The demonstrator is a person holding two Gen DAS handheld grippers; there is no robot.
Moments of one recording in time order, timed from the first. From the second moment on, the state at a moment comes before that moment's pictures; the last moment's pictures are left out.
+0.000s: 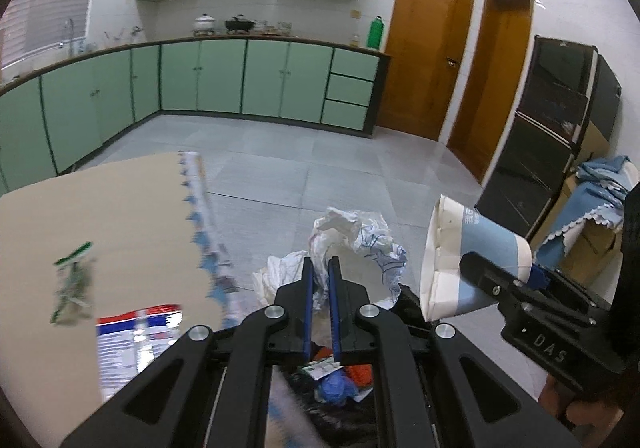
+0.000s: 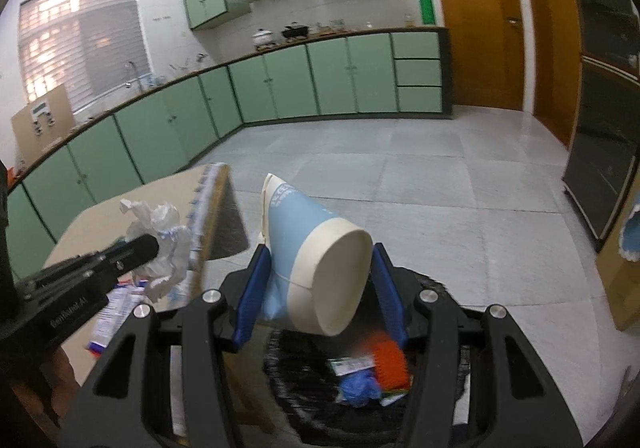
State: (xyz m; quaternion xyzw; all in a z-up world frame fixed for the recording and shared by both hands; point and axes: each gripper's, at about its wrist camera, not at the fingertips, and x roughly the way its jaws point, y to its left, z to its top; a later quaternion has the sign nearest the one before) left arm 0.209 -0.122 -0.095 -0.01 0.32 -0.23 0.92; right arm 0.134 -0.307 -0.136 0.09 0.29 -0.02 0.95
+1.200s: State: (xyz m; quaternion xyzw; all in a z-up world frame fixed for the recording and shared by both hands) left arm 0.231 -0.110 -0.073 -0.01 0.29 -0.20 0.94; right arm 0.138 -0.350 -0.166 0.11 0.29 -0.09 0.95
